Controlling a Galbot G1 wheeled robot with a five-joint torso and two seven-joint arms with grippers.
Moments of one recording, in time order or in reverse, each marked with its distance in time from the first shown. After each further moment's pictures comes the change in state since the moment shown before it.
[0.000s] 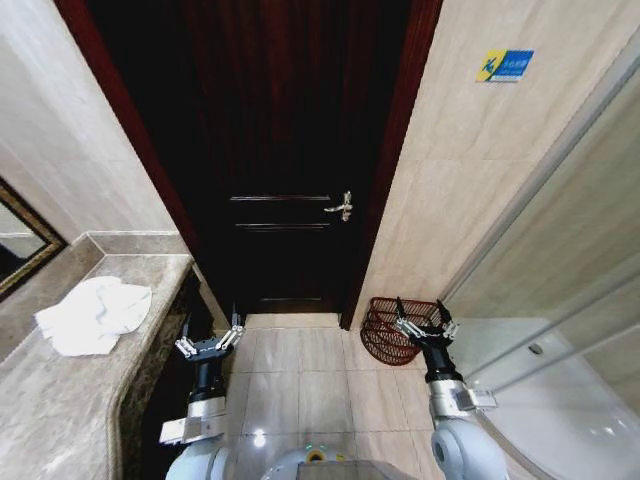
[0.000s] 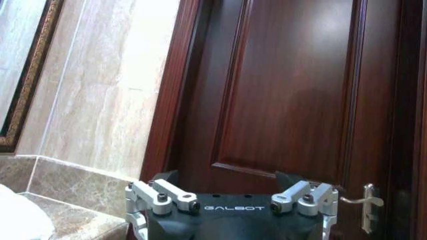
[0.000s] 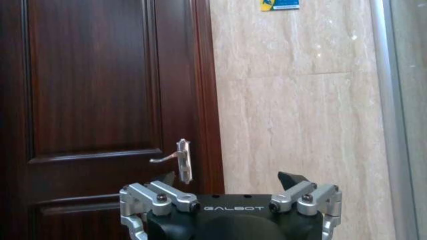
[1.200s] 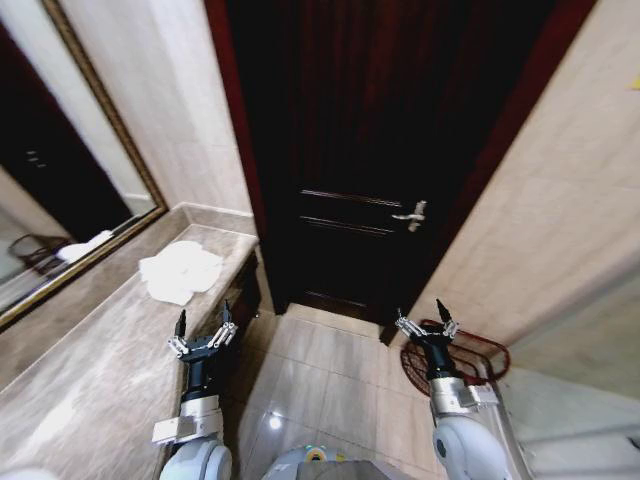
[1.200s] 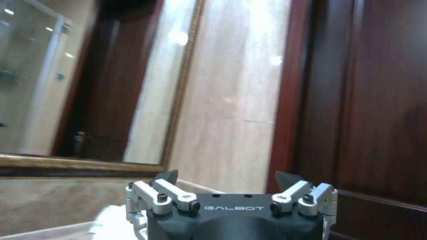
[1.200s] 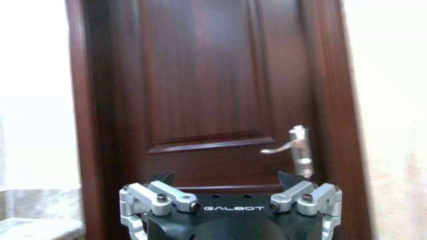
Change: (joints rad) left arm 0.002 0.000 -0.021 -0.019 -0.004 0.007 -0.014; right arm 0.024 -0.037 0.004 -0.016 0.062 -0.011 -0.002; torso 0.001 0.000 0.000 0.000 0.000
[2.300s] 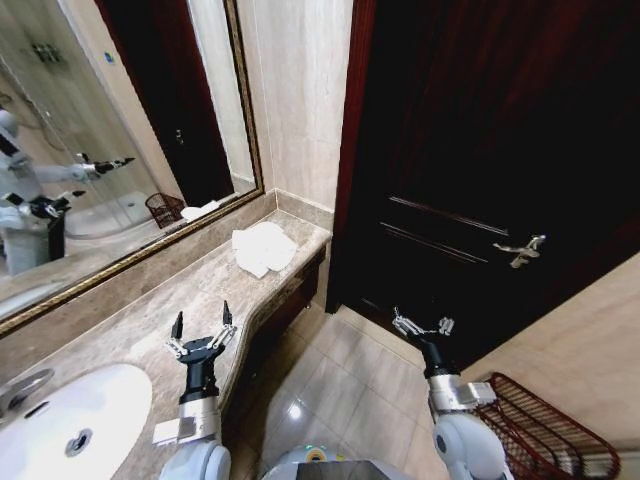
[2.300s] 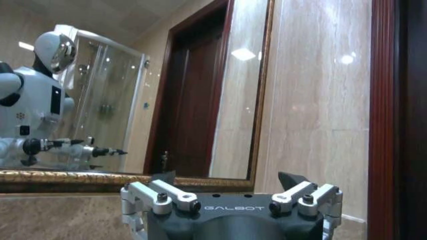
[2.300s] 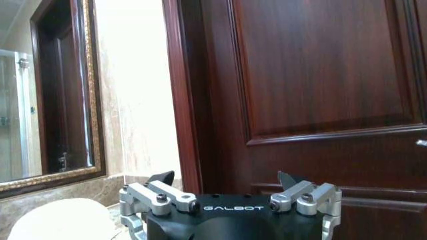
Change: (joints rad) left arm 0.000 0.000 -0.009 0.017 0.043 -0.020 -0.008; right arm 0.013 -0.011 0.003 -0.018 0.023 0.009 -0.039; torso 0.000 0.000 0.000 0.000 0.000
